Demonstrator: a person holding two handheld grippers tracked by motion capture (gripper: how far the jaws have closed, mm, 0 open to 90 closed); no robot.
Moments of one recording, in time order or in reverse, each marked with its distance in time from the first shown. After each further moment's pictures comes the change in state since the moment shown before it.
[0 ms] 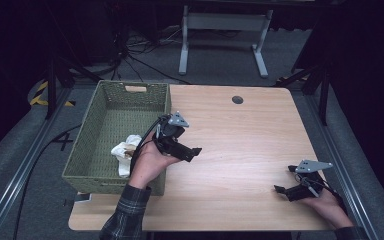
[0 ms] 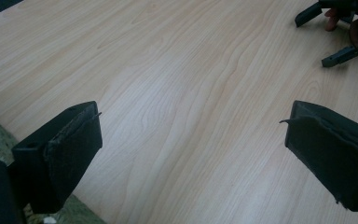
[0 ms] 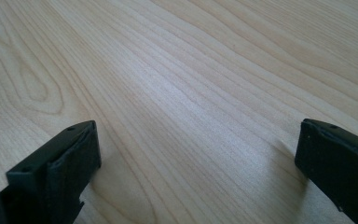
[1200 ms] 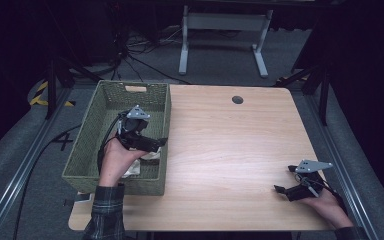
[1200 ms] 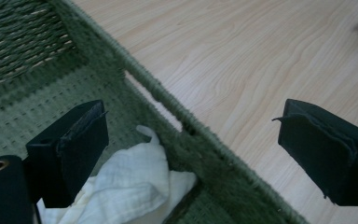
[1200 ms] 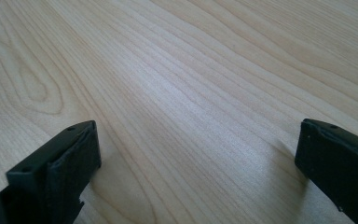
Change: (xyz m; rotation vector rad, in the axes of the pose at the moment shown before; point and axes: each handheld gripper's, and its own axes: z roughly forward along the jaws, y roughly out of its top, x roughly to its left) left arm 0.056 -0.044 -0.055 -0.024 0.148 -0.142; right arm 0.000 0.000 0.000 0.000 0.000 0.000
